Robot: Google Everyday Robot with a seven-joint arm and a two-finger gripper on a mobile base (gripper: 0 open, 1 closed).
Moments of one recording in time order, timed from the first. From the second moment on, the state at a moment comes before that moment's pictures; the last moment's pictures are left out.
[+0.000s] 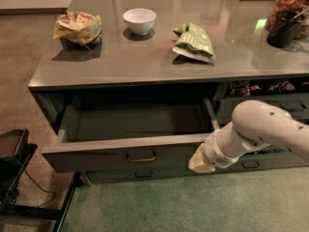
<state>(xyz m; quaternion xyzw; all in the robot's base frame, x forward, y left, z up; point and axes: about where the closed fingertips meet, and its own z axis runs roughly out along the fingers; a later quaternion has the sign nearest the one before) 0.451 -0.138 0.642 -0.60 0.77 0.15 0.17</state>
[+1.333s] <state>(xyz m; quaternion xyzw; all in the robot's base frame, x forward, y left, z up) 0.470 -0.136 0.633 -0.59 0.77 0.09 0.23</state>
